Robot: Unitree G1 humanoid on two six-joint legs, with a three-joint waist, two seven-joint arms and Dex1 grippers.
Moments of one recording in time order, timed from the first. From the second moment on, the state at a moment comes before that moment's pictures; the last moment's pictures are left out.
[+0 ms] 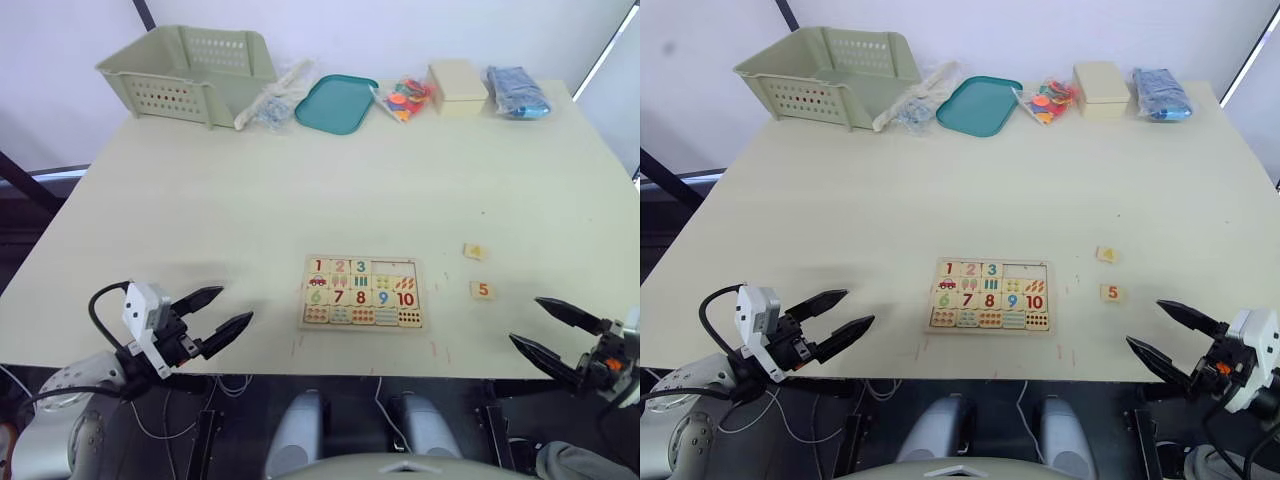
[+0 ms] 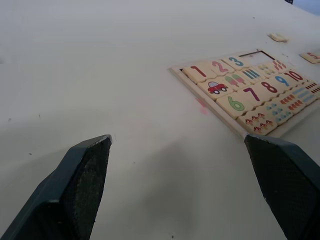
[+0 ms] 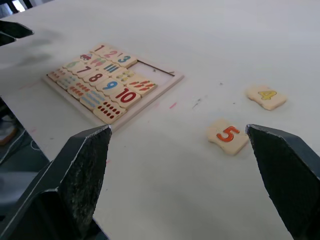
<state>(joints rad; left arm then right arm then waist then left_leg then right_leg) 0.30 0.59 0.43 -0.33 -0.55 0.39 -1.00 0.46 -0.69 -0.48 -0.40 0.70 0.24 1.01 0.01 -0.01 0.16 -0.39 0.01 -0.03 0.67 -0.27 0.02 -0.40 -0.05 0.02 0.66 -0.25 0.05</state>
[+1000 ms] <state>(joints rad) 0.31 0.63 0.42 -0.24 -0.74 0.19 -1.31 -0.71 -0.78 0.10 0.75 0.21 0.05 1.43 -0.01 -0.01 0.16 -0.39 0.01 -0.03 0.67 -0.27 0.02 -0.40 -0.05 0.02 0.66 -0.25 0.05</state>
